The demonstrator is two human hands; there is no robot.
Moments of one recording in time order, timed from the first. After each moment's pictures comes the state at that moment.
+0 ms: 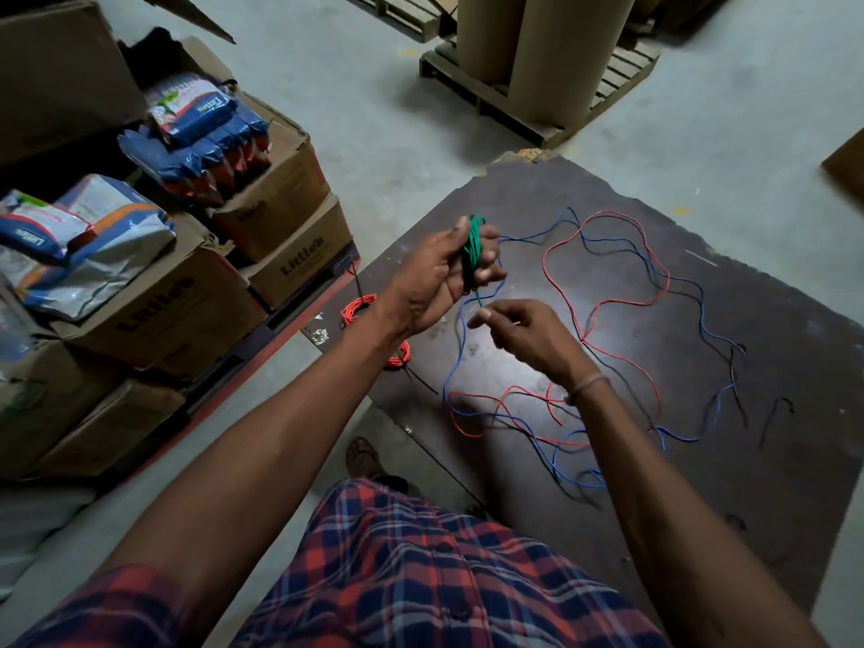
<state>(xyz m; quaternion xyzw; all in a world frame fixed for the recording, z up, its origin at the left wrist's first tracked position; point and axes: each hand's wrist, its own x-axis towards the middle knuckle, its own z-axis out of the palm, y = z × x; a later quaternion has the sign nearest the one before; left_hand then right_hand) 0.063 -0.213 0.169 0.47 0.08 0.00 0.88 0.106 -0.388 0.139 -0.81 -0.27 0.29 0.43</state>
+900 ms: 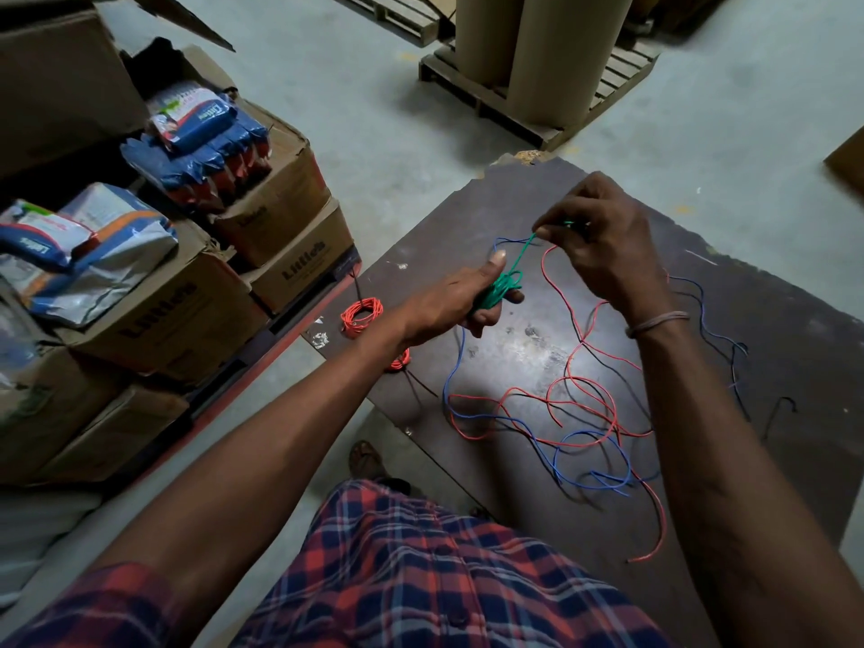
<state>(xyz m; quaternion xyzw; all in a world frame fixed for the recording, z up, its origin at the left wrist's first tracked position) 0.052 -0.228 0.183 0.74 0.06 -0.16 0.65 0.179 -0.404 0.214 -0.85 -0.40 -0.07 0.33</state>
